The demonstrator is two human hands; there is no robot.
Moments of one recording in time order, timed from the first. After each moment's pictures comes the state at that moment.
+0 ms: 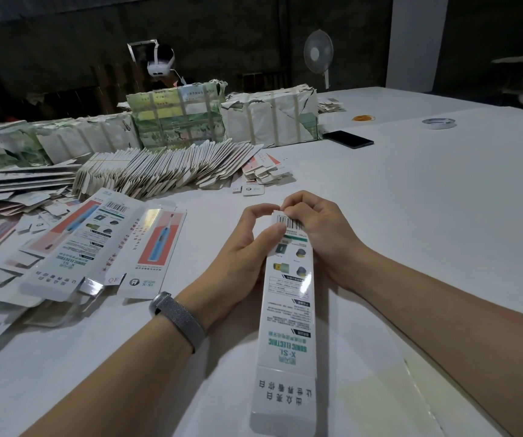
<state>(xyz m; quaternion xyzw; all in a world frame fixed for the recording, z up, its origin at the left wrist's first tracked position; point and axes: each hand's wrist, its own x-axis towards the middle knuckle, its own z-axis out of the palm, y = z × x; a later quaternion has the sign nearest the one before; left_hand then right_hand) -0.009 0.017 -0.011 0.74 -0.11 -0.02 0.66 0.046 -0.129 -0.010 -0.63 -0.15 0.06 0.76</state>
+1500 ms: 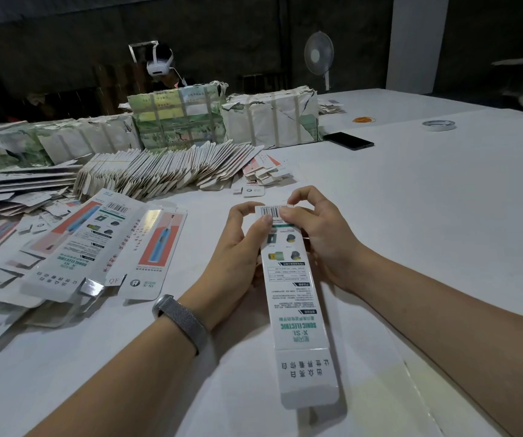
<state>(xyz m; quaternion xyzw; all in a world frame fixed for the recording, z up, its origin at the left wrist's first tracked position) -0.002 0.009 -0.016 0.69 -0.04 0.07 0.72 0.048 -0.131 -0.014 -0.60 -0.17 0.09 0.78</state>
